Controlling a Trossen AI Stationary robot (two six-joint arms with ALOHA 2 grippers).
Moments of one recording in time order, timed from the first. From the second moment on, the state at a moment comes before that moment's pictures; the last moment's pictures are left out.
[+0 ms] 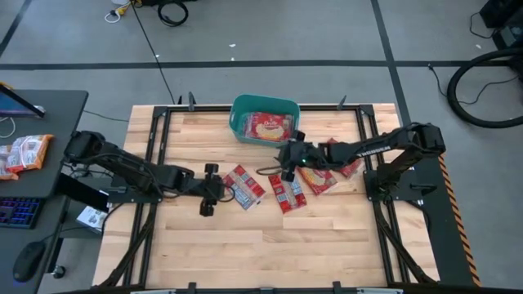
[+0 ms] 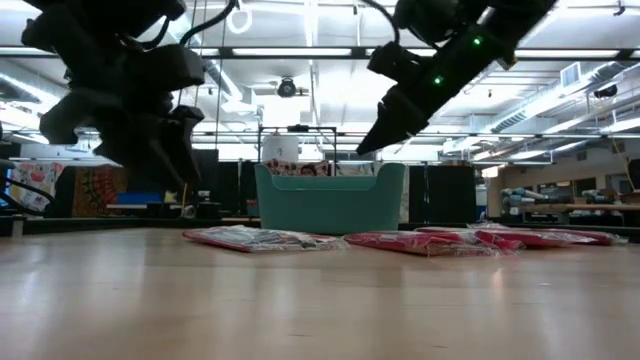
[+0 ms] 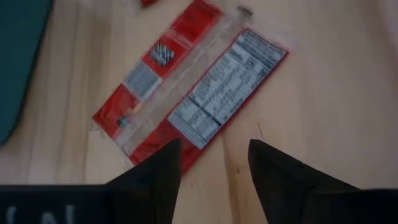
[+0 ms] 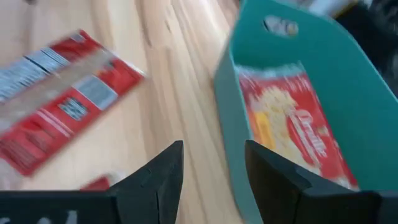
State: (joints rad) left arm -0.25 1.29 0.58 -0.22 -0.32 0.01; right arm -0.06 1.51 0.84 0.03 0.42 -0.12
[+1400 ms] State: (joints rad) left arm -0.22 1.65 0.75 -0.25 -0.42 0.46; right arm 0.06 1.52 0.65 0.43 0.26 -0.13
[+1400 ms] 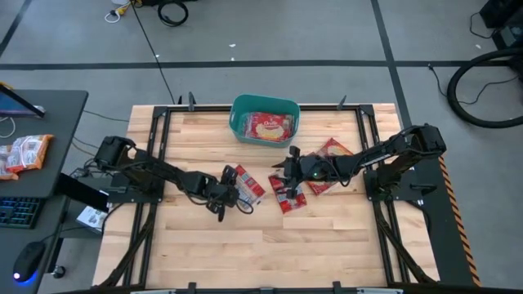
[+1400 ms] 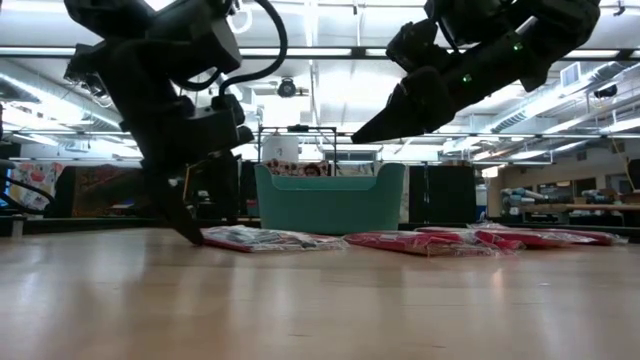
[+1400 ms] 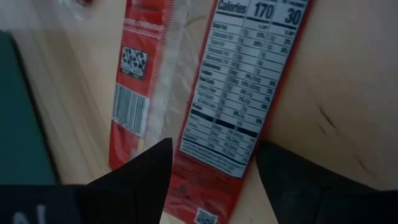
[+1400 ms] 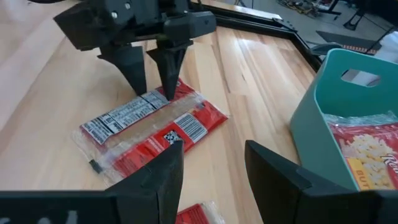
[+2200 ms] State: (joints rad) left arm -0.18 1.63 0.74 -0.28 -0.30 0.21; right arm 0.12 1.52 0.65 0.43 0.12 -0.26
